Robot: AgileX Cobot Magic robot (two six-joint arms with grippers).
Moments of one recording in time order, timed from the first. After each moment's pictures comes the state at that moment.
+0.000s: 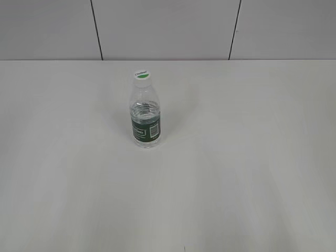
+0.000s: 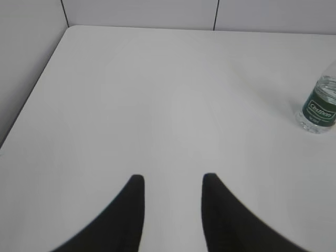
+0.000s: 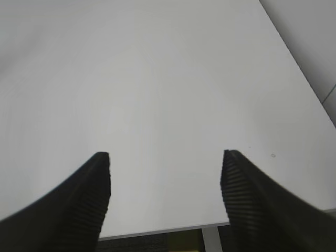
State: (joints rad) left arm 0.09 -0.01 -0.53 -0.01 1.07 -0.02; right arm -0.03 -0.01 -0.51 0.01 1.09 -0.10
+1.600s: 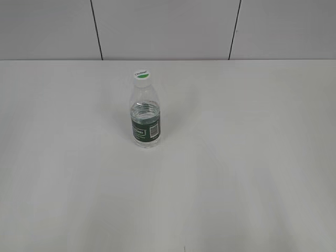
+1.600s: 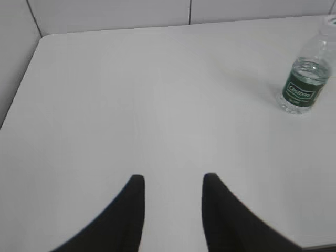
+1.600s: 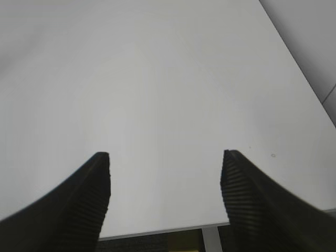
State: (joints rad) left arm 0.02 0.00 -0.53 -0.02 1.07 0.05; right arm -0.03 -0.01 -0.51 0.01 1.09 -0.10
